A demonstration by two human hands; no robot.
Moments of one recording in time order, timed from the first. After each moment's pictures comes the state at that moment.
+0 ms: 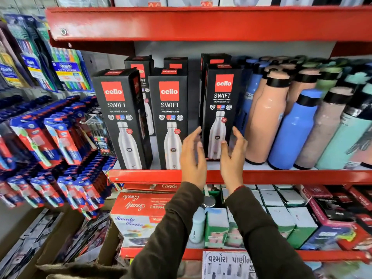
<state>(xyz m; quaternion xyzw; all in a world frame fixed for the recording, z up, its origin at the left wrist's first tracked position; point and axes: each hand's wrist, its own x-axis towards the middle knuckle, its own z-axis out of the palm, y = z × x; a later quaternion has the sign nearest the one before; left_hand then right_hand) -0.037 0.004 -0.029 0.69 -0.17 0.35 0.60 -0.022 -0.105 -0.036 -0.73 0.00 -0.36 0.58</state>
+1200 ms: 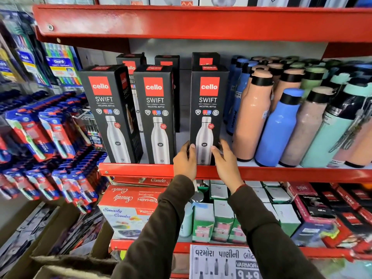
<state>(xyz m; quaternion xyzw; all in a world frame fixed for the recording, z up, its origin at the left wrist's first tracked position) -0.030 -0.021 -0.048 0.79 0.01 0.18 0.59 -0.036 -0.149 -0.041 -0.80 -0.05 -0.18 0.57</state>
